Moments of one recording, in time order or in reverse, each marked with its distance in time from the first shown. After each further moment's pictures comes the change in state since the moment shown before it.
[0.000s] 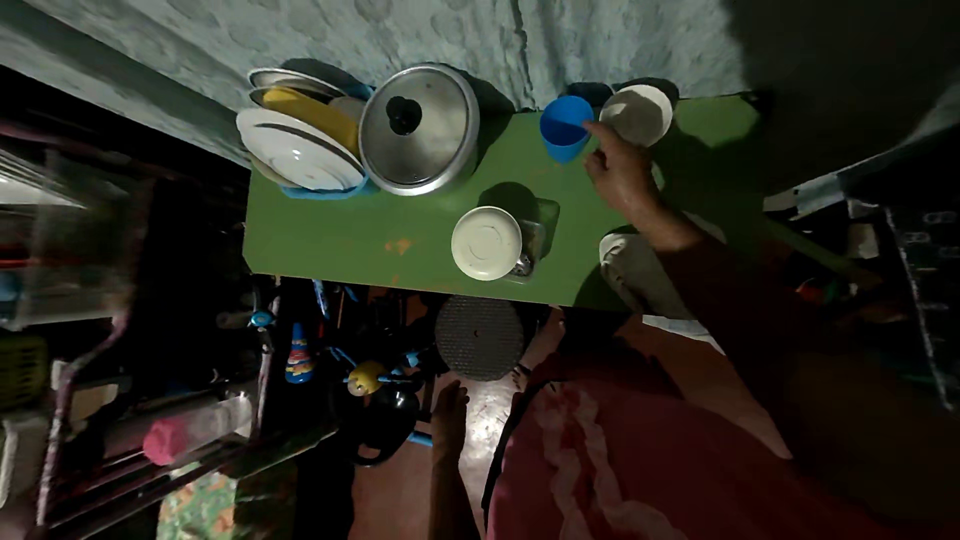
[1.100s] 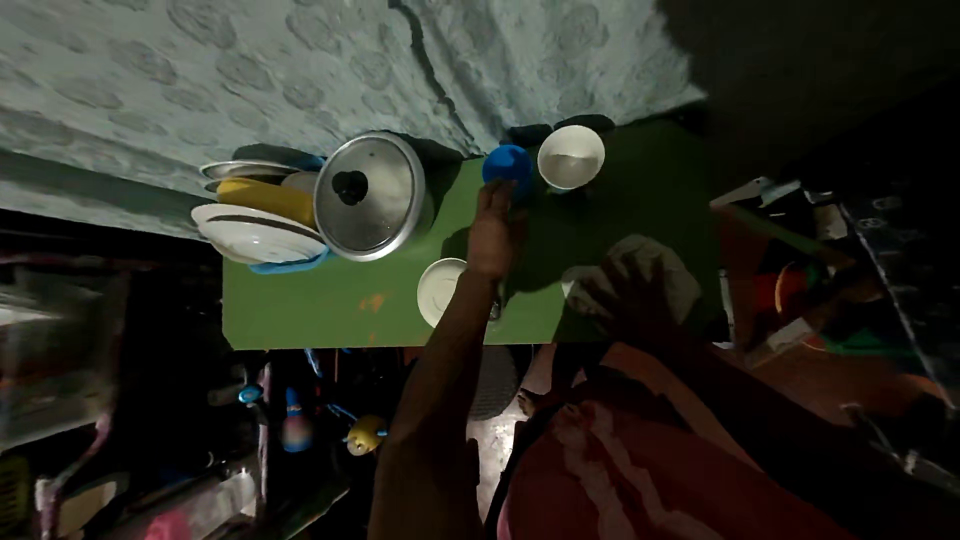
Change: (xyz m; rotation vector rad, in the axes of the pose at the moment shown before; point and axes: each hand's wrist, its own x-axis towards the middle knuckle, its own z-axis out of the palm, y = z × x) left_hand 0.095 0.368 0.140 0.482 -0.128 1.065; right_hand -0.140 0.134 0.072 -0.137 -0.103 -0.107
